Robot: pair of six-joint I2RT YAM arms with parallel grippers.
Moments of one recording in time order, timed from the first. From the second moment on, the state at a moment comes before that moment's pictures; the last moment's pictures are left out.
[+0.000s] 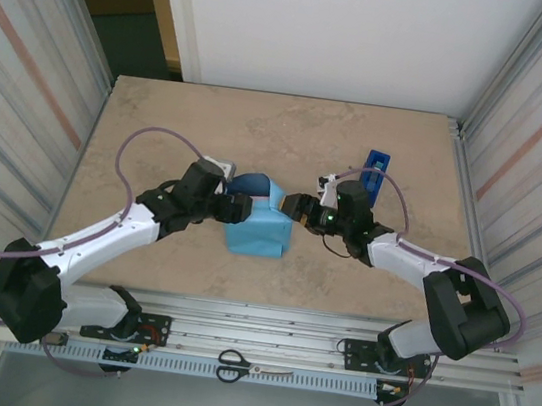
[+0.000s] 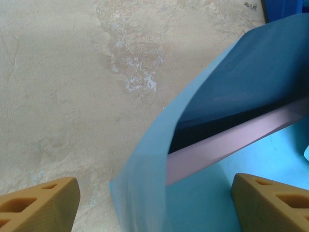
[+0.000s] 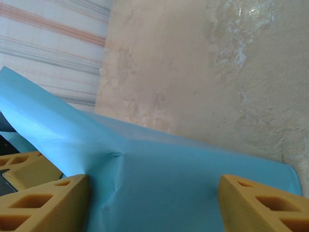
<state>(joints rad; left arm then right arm) -0.63 1.22 0.85 -0.40 -0.04 -0.43 0.54 1.45 0.65 0.29 -0.52 0.89</state>
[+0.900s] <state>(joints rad) -0.73 1.29 1.07 -0.49 0.19 -0.50 0.65 1.38 0.60 0.30 -0.33 1.01</state>
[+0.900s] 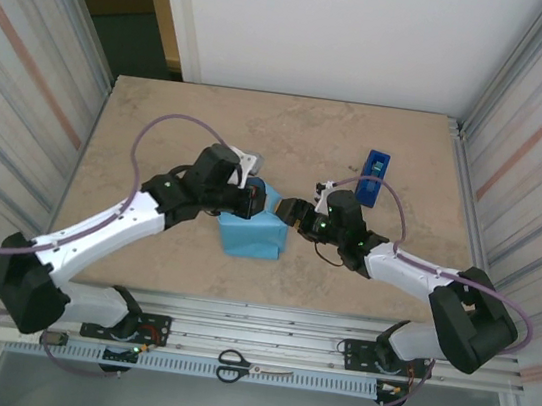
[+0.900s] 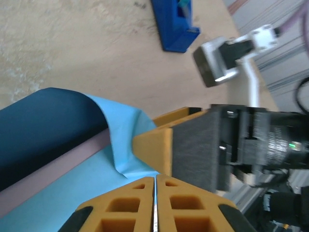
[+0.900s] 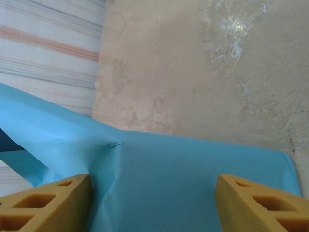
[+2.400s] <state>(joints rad) -0.74 1.42 1.02 -0.36 0.14 -0.53 0.46 1.56 0.99 -0.10 -0.76 -0.07</state>
